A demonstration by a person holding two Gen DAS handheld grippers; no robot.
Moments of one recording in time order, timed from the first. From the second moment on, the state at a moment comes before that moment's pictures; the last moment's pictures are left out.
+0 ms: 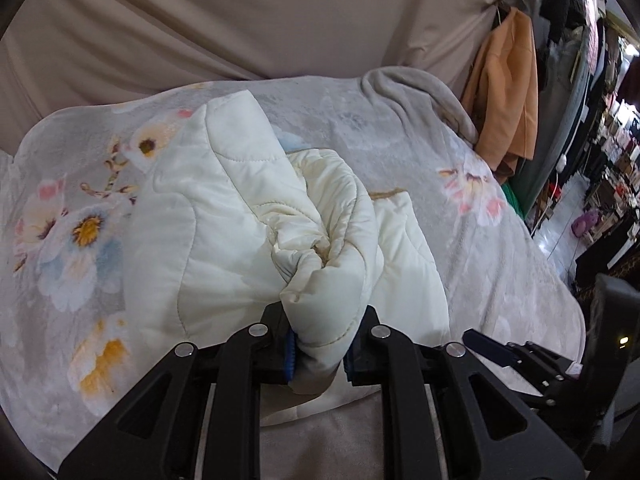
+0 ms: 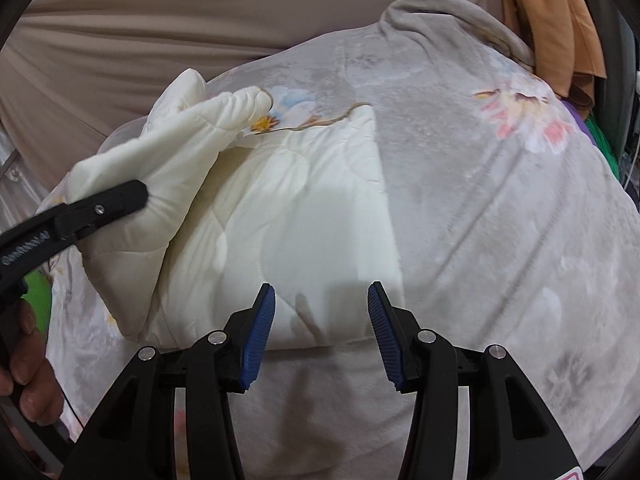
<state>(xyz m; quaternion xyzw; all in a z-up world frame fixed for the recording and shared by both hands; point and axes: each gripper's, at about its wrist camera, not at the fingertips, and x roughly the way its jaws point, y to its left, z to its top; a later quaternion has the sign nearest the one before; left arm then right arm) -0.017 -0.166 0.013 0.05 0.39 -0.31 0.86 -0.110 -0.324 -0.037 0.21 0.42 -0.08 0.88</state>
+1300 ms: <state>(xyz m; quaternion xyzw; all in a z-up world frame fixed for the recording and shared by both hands) 0.187 0.116 -0.030 -0.18 0.44 -0.12 0.87 0.059 -0.366 -0.017 0.24 0.37 -0.07 0.90</state>
